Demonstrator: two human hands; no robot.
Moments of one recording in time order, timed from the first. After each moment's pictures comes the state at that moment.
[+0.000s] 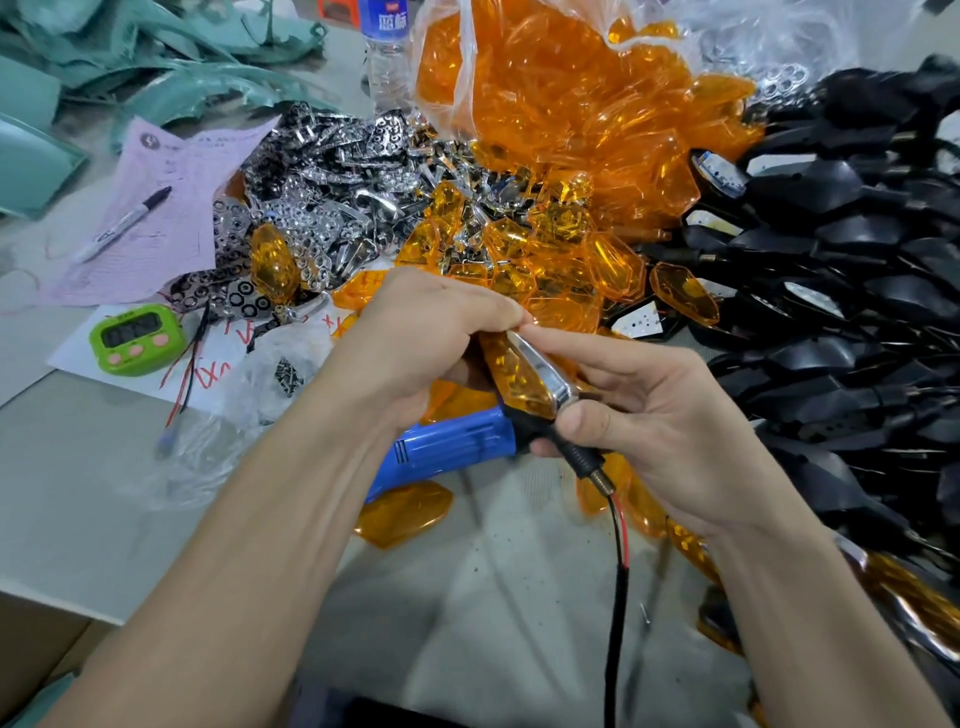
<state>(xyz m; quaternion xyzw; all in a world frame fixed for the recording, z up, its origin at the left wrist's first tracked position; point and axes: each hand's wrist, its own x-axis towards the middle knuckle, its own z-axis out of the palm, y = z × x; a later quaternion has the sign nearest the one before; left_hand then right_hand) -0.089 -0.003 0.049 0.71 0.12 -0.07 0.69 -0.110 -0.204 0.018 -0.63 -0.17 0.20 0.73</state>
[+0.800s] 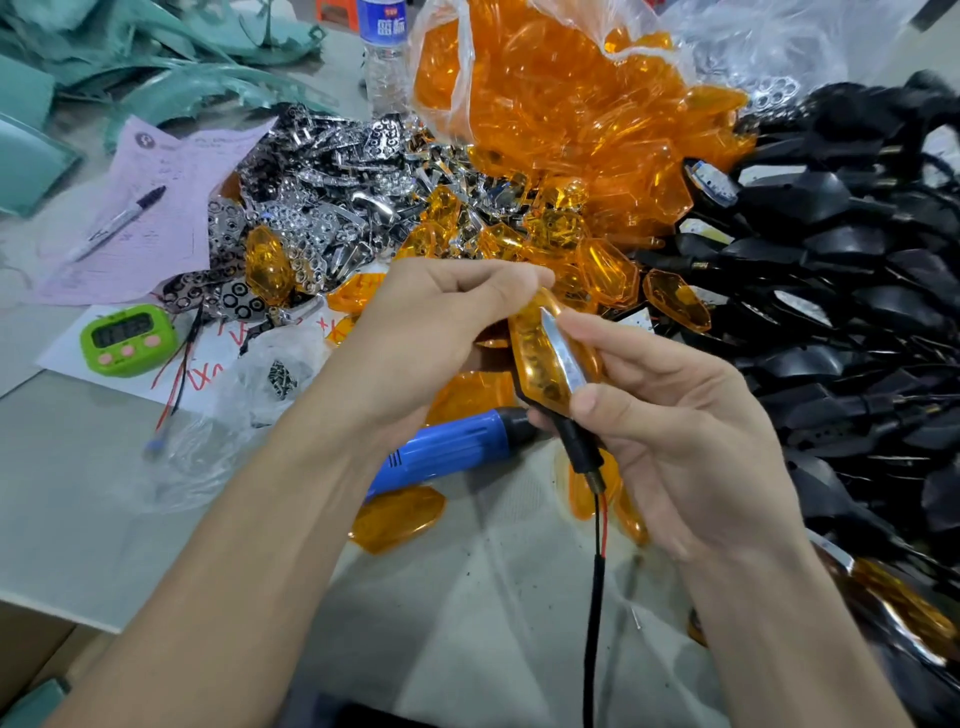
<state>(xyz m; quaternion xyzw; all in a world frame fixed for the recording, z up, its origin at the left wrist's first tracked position) -0.096 -0.004 0.047 0.68 0.02 -0.05 0.73 -0.128 -0.191 0.034 -0.57 -0.06 0.11 0.81</state>
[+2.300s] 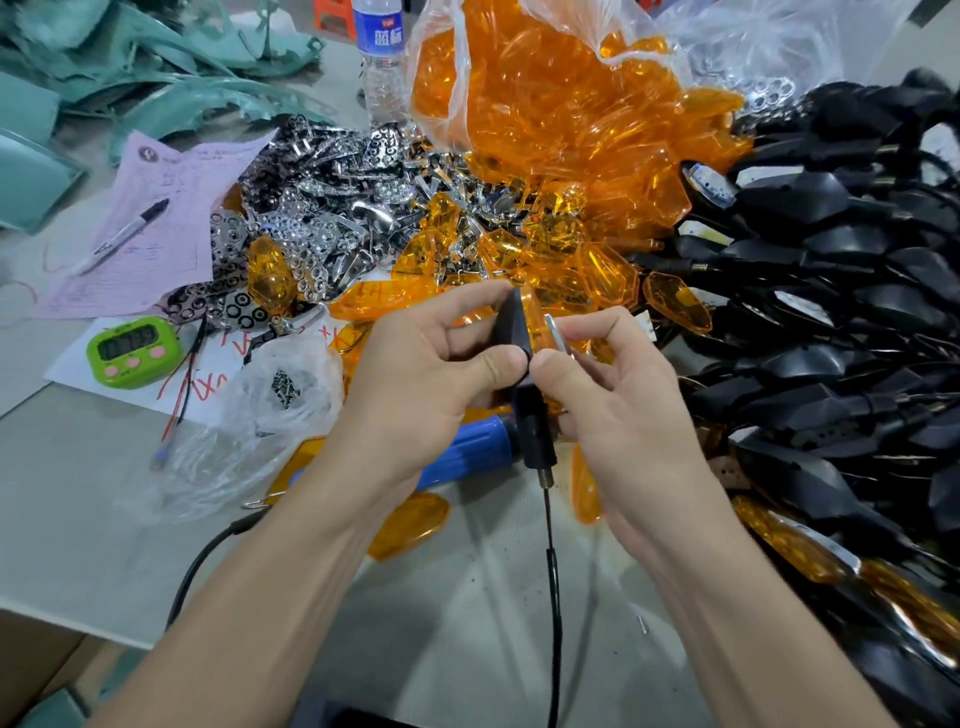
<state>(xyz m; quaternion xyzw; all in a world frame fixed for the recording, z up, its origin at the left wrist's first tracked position) -0.115 -0.007 0.025 0.66 0.00 -0.02 0.75 -0.118 -0.162 0.024 -0.72 -0.01 0.04 0.69</state>
